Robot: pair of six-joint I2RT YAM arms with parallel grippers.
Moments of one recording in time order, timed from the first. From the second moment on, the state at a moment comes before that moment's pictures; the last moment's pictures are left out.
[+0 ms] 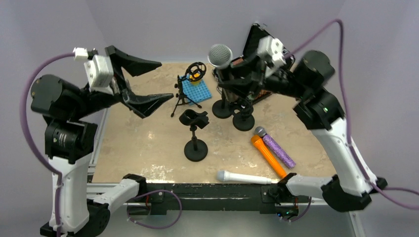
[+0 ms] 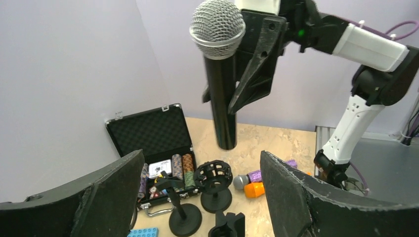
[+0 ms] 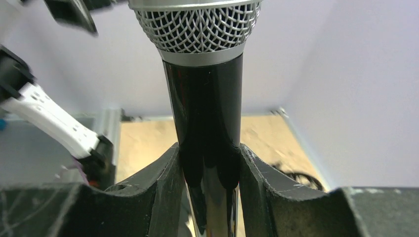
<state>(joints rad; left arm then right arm) -0.22 1.03 1.77 -0.39 0.96 -0.13 0.63 1.29 1.78 -0.31 -0.74 -0.01</state>
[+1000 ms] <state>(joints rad) -0.01 1.14 1.62 -0.58 0.78 0.13 -0.24 1.31 0.91 -0.81 -0.33 -0.83</state>
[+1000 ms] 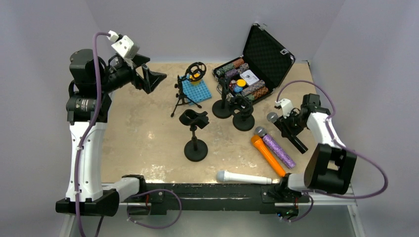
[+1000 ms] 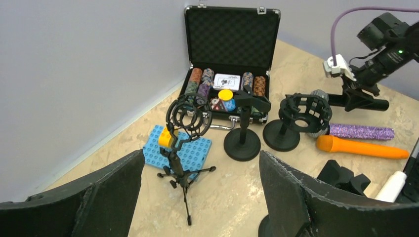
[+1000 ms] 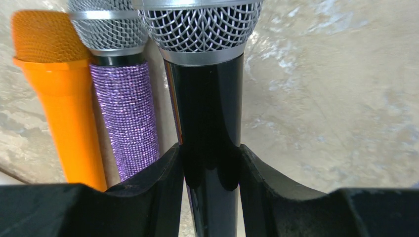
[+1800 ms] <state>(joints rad) -0.01 0.90 1.36 -0.54 0.88 0.12 -0.24 1.64 0.97 -0.83 -0.25 -0.76</state>
